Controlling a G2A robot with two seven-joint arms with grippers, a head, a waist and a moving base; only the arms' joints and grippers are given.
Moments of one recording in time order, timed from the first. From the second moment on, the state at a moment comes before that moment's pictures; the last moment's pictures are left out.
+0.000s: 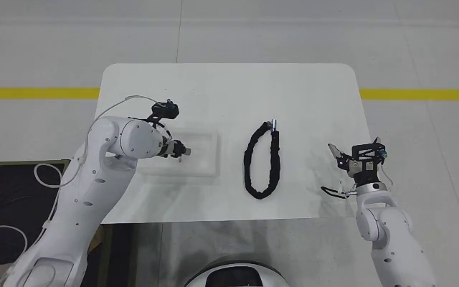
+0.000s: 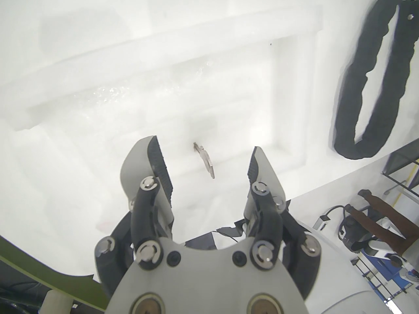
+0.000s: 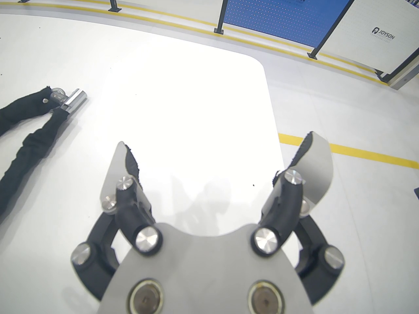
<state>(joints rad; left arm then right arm) 0.98 -1.02 -1.16 -1.79 0.81 0.28 -1.54 -1.73 -1.15 1.60 -1.80 -1.33 0.00 0.00</state>
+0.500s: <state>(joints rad) 0.95 -1.00 -1.07 -1.74 0.76 0.30 -1.52 -1.73 -1.15 1.60 -1.80 -1.33 0.00 0.00</state>
